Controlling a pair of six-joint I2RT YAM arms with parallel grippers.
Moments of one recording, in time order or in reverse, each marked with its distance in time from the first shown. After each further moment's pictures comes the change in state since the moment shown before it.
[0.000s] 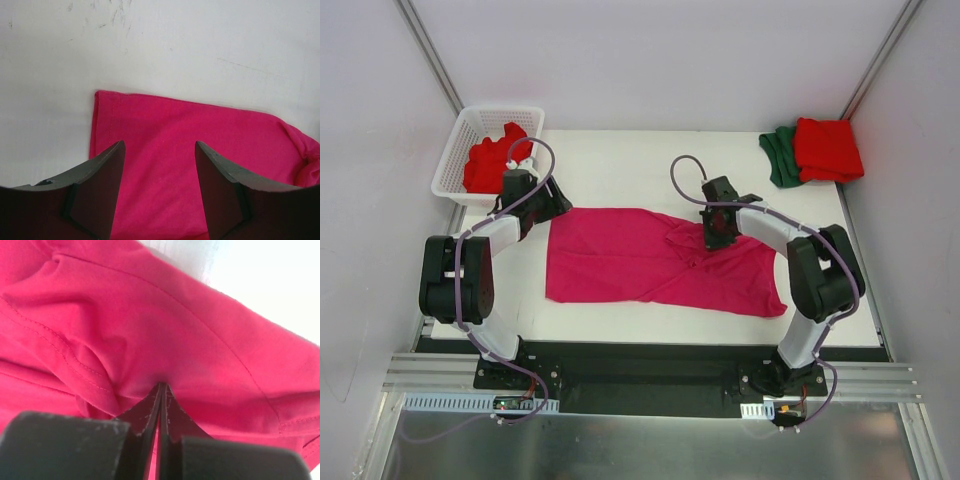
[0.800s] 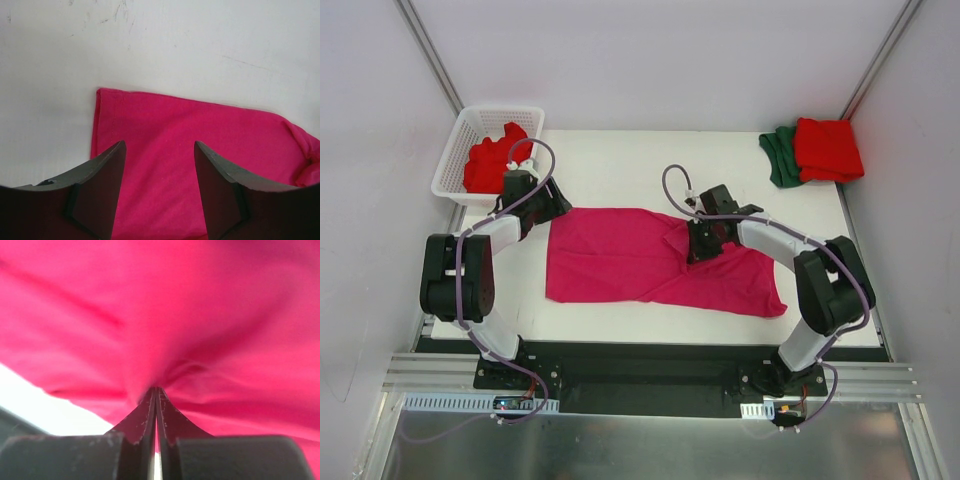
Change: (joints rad) left arm 0.000 0.012 0.000 0.000 0.000 0.000; right arm 0.050 -0.084 -0.096 0.058 -0.326 -0.045
